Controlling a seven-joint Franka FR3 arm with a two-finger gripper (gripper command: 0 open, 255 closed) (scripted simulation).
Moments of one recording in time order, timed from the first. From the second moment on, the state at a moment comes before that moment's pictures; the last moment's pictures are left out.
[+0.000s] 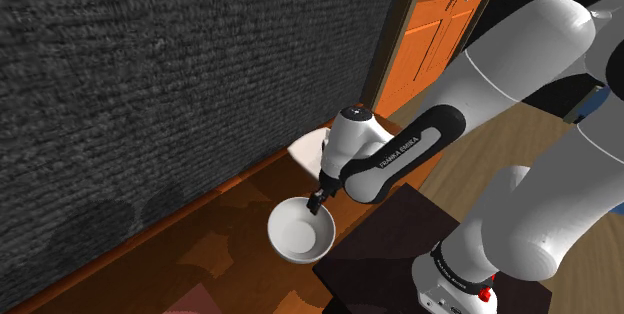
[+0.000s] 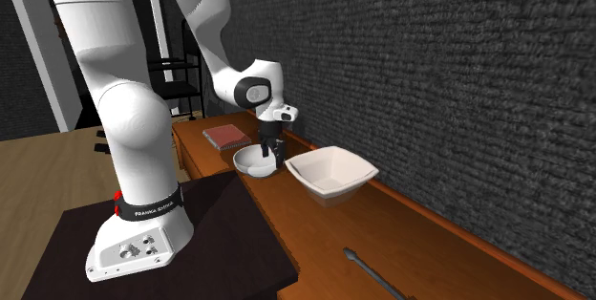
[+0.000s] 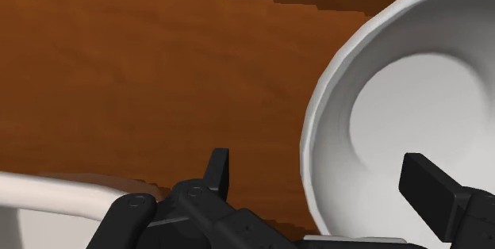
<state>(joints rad) 0.21 -0.07 0.14 -2.83 0.11 2.79 0.13</state>
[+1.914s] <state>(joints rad) 0.22 -0.27 0.14 -2.81 0.12 2.57 0.13</state>
